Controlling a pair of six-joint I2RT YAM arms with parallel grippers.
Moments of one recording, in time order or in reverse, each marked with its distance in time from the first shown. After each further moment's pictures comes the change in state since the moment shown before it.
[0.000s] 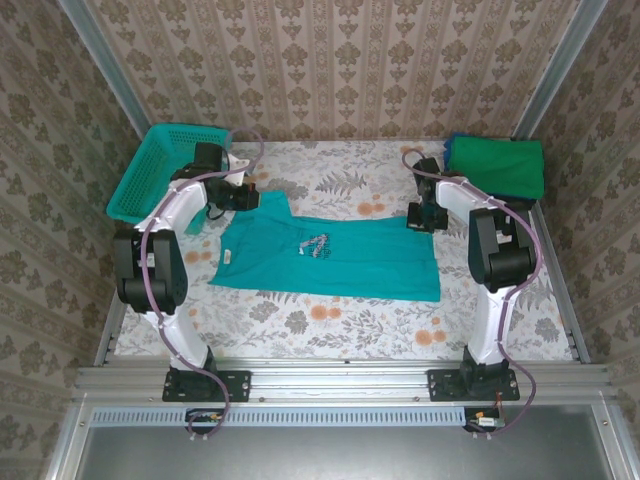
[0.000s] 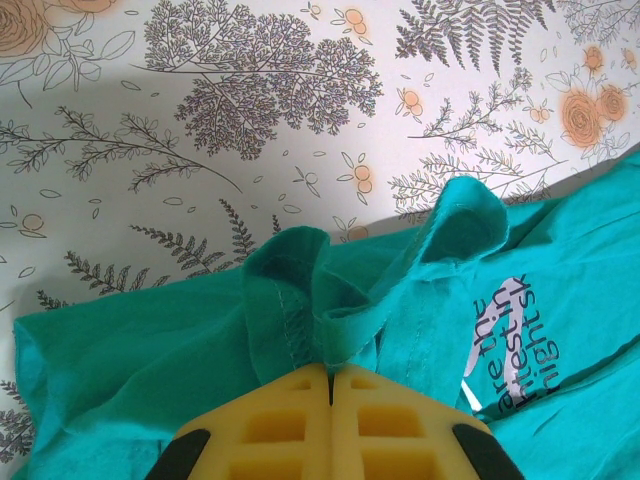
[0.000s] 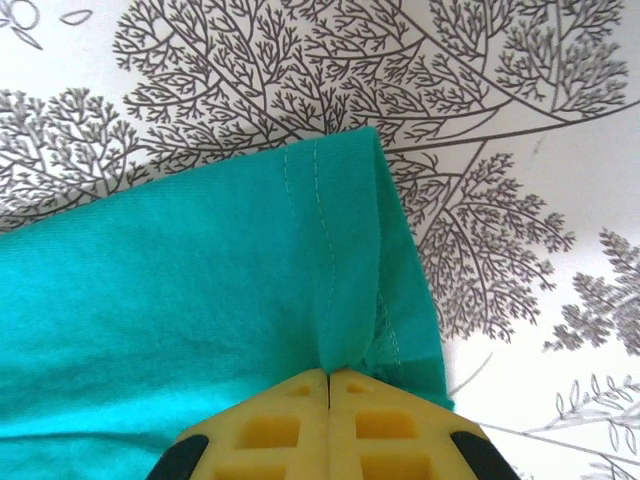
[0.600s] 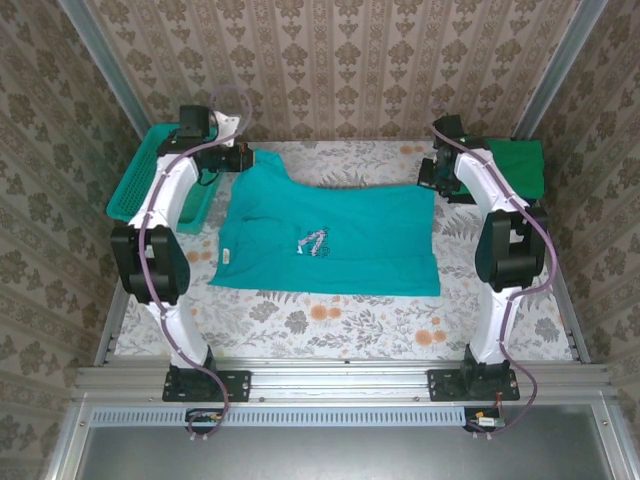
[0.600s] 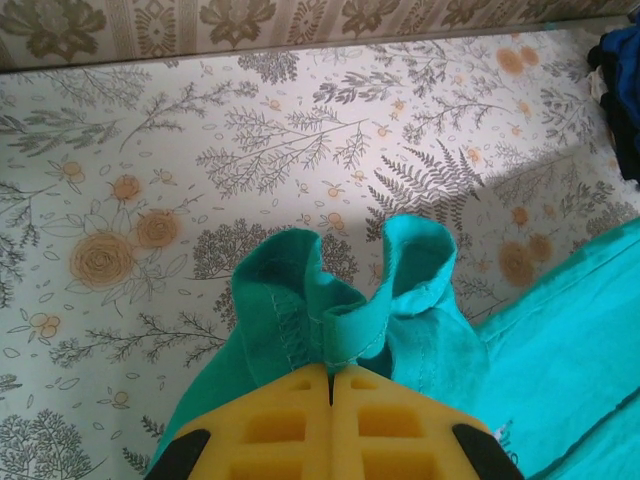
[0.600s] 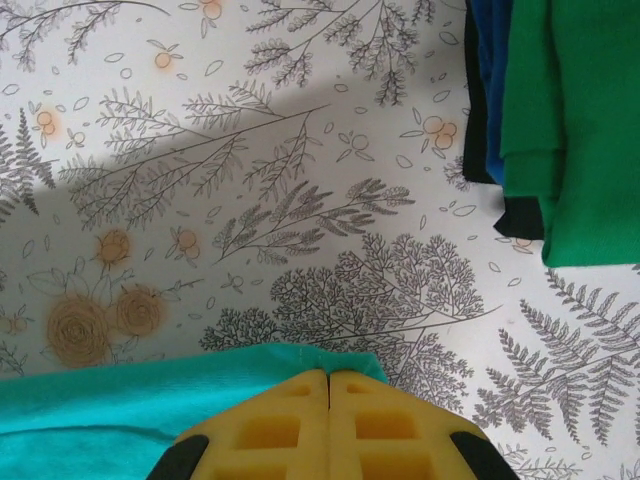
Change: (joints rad) left arm 0.021 0.097 0.366 -0.064 0.042 -0.021; right arm -0.076 0.020 0.364 -0.110 -0.057 -0.011
